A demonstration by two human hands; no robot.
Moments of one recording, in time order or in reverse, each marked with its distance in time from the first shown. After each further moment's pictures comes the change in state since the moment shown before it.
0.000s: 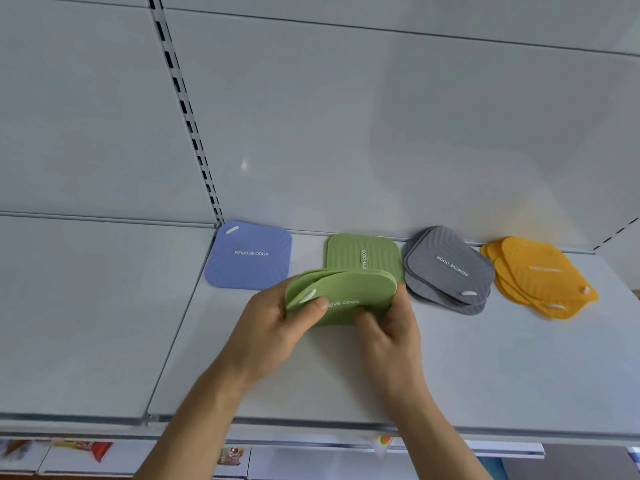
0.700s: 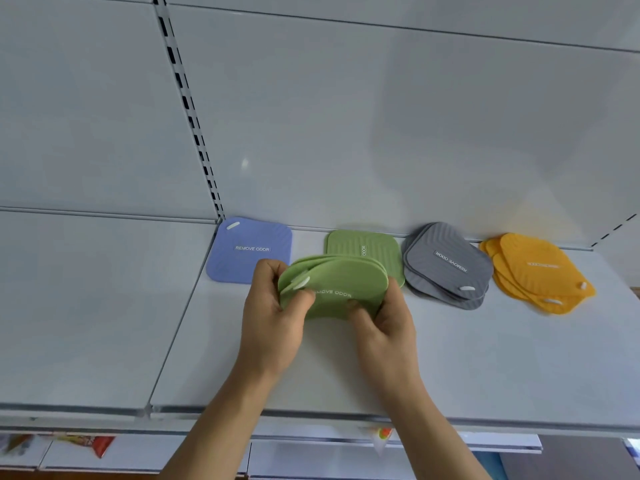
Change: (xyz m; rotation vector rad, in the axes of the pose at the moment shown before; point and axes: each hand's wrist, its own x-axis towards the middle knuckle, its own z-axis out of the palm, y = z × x) left_hand -0.001 0.001 0.024 -0.158 0.422 -0.006; right_hand -0.005 -0.014 0.005 0.059 -0.016 0.011
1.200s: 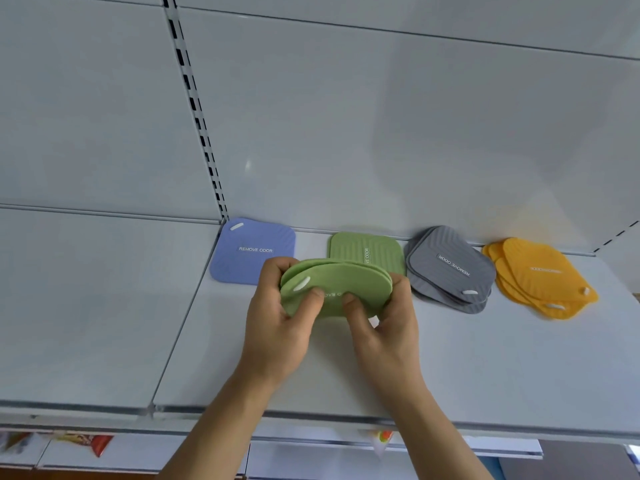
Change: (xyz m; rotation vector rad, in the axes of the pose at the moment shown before) left_hand -0.005 0.007 -0.001 0.007 -0.028 0.082; right_hand 0.004 -0.001 0.002 -0.169 0.050 -0.063
